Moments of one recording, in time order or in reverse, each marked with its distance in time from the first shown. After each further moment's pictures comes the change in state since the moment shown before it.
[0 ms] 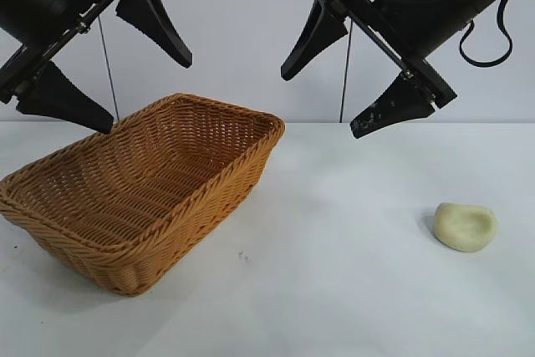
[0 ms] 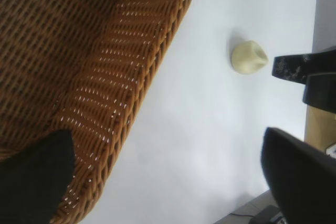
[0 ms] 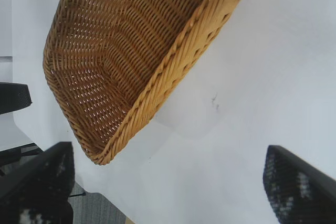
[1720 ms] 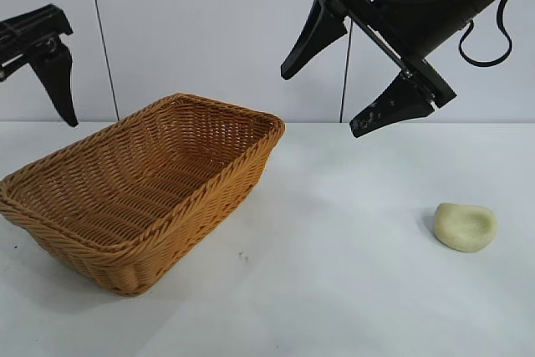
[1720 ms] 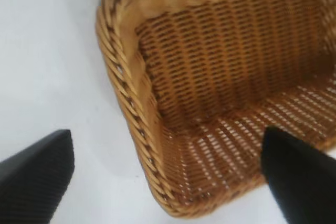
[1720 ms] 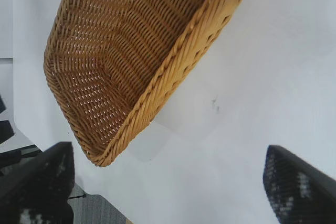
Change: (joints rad) left arm -0.104 -0.079 0.164 0.802 -0.025 -1.285; right arm 0.000 0.000 0.000 0.000 -0.018 -0.001
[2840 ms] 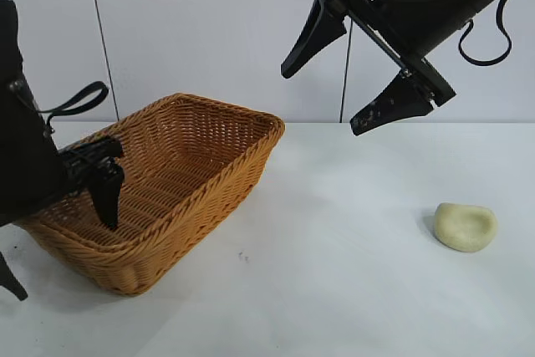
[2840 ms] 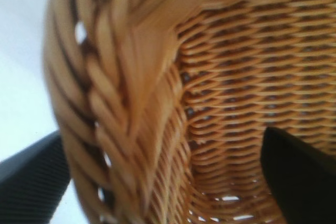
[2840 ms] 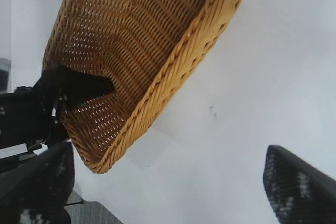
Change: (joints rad) left arm 0.000 0.304 0.000 -0.153 -0.181 -0.018; right arm 0.000 0.000 0.000 0.000 -0.005 0.000
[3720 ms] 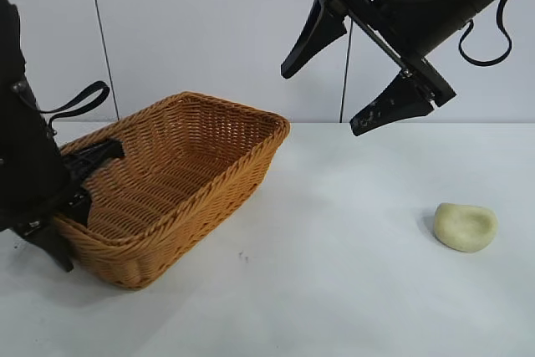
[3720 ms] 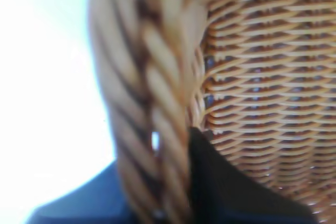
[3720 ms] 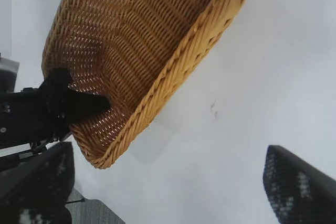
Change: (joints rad) left arm 0.091 -0.037 -0.052 -0.061 0.025 0.182; right arm 0.000 0.000 0.000 0.000 0.006 0.000
